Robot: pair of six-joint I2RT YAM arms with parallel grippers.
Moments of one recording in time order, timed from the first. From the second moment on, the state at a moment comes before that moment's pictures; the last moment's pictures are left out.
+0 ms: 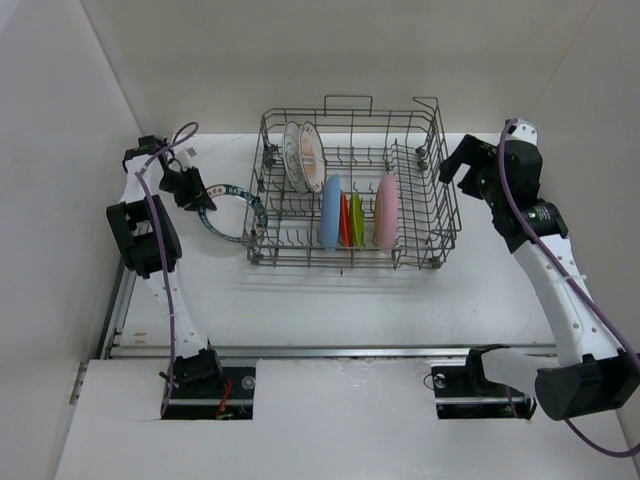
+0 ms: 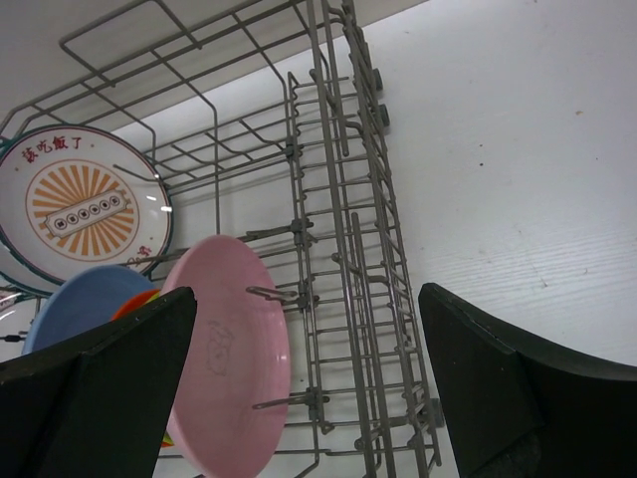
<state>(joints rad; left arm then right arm) 0.28 2.25 1.95 -1.07 0.56 0.04 0.16 1.16 1.26 -0.46 0.15 0.44</state>
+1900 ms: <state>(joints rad) -0.31 2.13 2.38 -0.90 0.04 0.14 0.35 1.37 1.32 -0.48 0.09 0.37</state>
